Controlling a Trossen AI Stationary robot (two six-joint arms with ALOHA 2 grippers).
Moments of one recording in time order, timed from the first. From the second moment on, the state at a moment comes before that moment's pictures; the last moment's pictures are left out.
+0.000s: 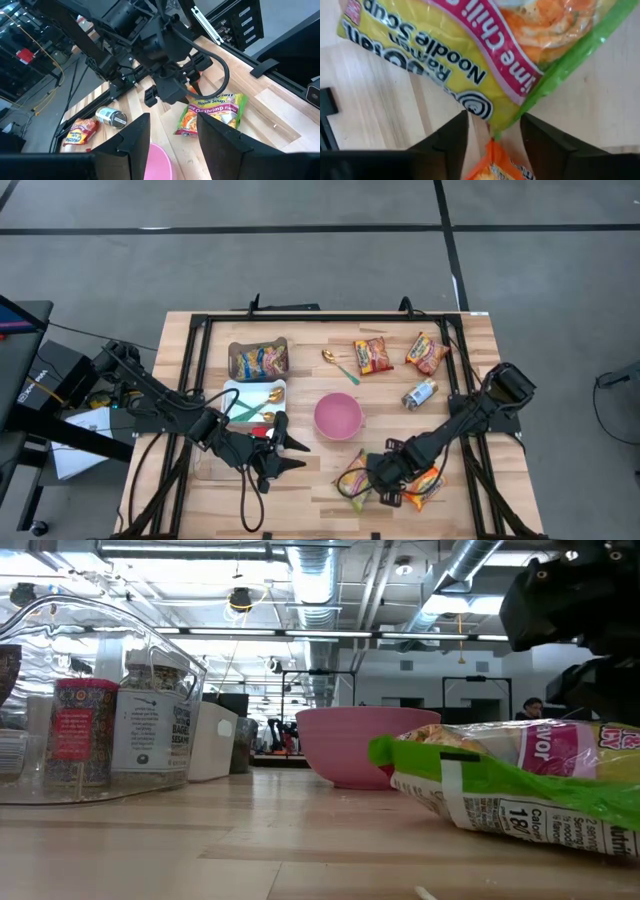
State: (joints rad) left arm -0.59 1.40 1.05 -0.04 -0.49 0.41; right arm 0.60 1.77 1.04 -0.59 -0.02 0.81
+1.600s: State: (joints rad) left arm -0.55 1.54 1.05 0.28 -0.32 0.47; right arm 0.74 1.46 1.04 -0.46 0.58 0.55
